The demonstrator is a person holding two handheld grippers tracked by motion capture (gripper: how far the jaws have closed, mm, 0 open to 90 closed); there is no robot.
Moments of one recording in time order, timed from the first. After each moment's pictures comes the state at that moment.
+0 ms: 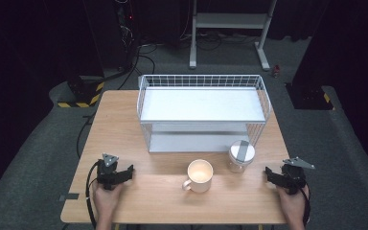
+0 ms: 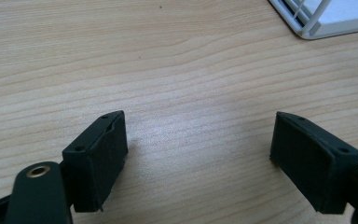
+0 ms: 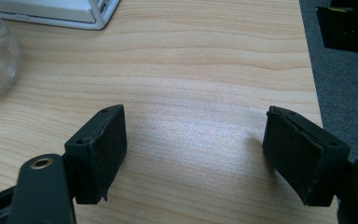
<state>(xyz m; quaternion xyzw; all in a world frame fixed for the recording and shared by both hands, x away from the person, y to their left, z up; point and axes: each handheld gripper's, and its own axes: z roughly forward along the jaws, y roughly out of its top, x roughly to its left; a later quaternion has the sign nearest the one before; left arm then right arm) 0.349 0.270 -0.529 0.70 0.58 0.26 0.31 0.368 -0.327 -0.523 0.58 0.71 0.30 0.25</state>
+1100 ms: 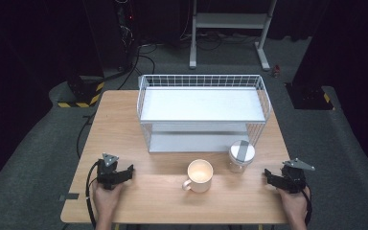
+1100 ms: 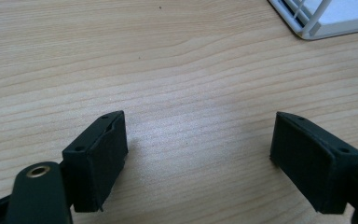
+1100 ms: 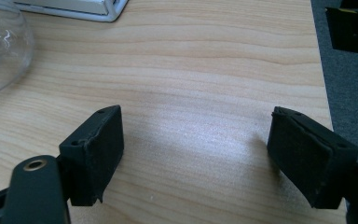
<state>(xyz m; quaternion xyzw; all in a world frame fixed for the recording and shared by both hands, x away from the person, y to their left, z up) 0.350 0.270 -0.529 0.71 0.58 0.26 0.31 0.363 -0.327 -0.523 0.57 0.72 0.30 0.24</state>
